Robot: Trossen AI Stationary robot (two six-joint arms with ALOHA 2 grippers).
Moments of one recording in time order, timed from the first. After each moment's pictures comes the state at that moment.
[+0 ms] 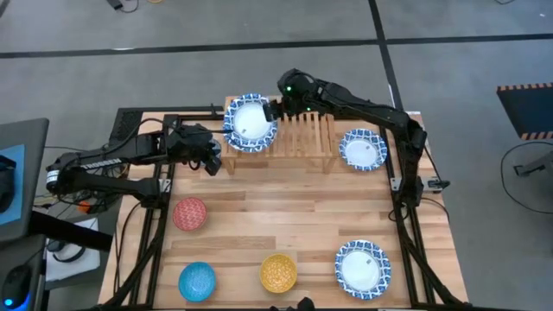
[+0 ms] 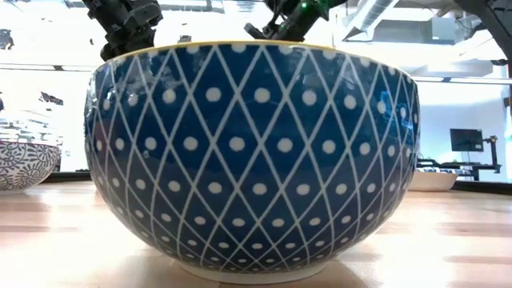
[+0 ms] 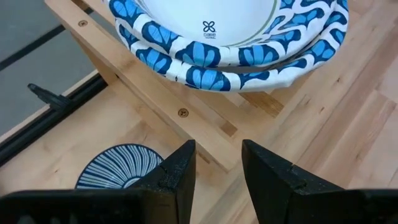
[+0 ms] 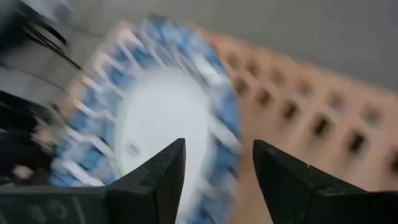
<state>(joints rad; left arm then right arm) 0.25 0.94 0.94 -0.75 -0.34 -0.39 -0.43 1.92 1.94 -0.73 0.08 0.60</state>
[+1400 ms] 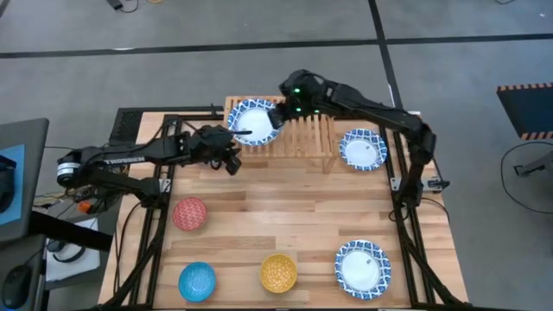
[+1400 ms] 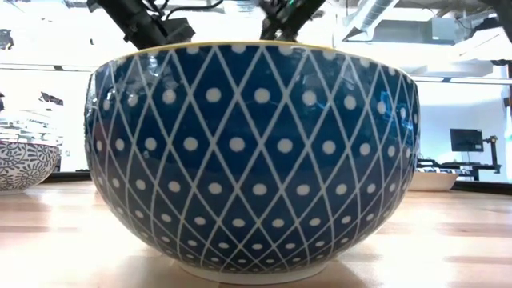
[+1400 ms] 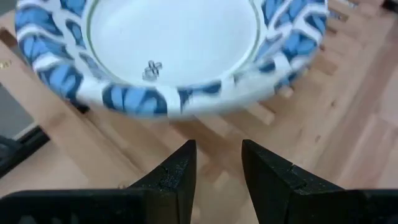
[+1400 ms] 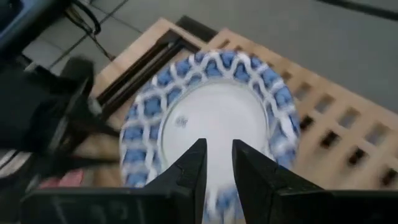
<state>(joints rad) 0.27 1.13 0.88 -0.40 -0.32 -0.31 -0.39 1.81 1.93 -0.75 0.05 0.46</state>
